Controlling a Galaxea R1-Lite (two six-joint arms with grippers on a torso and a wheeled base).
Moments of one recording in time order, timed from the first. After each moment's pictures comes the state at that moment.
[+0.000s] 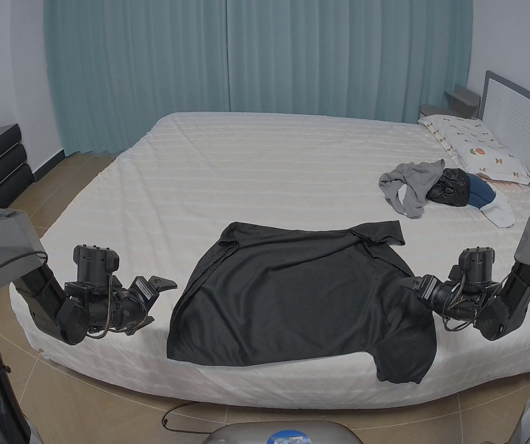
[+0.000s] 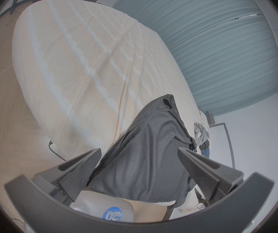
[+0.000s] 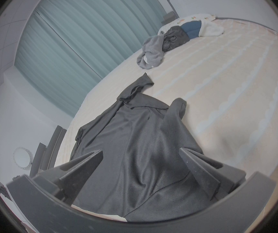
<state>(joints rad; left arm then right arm) -0.13 2.11 -0.64 -0.80 -0.25 -0.97 0.08 2.18 -0.58 -1.05 0.13 0.64</state>
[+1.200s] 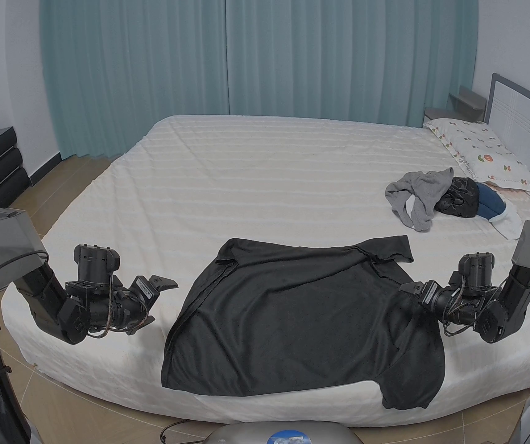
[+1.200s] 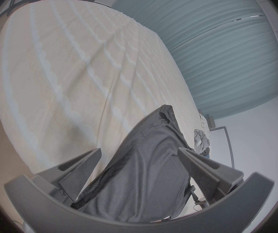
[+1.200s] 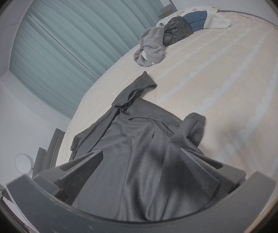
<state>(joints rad) -0.13 2.12 -0.65 -0.80 -0.25 -0.97 0.06 2.22 -0.56 -1.07 0.15 0.67</state>
